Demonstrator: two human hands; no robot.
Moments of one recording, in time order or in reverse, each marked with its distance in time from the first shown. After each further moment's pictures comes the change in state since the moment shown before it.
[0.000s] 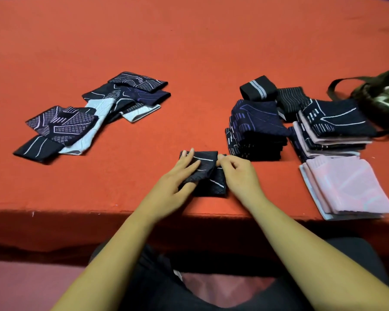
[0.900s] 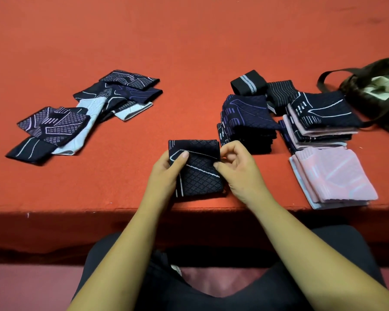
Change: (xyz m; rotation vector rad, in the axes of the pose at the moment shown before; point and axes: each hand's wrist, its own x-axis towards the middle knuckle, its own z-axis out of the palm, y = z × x) left_hand 0.014 0.035 0.013 -0.814 0.354 -0.345; right_hand -0.029 -0.020 -0.027 0.497 -0.142 -0.044
